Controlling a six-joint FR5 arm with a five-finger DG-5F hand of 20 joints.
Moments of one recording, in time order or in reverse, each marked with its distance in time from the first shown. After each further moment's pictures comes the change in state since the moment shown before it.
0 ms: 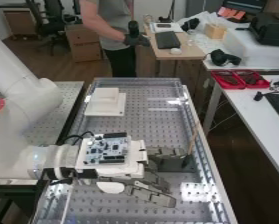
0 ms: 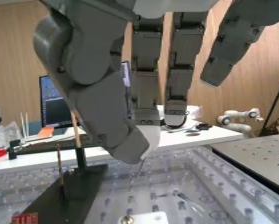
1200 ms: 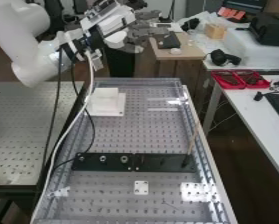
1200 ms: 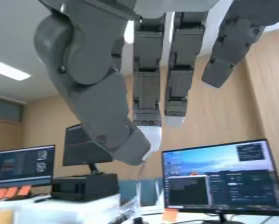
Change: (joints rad) arm 0.442 0.430 -0.238 0.136 0.097 0.050
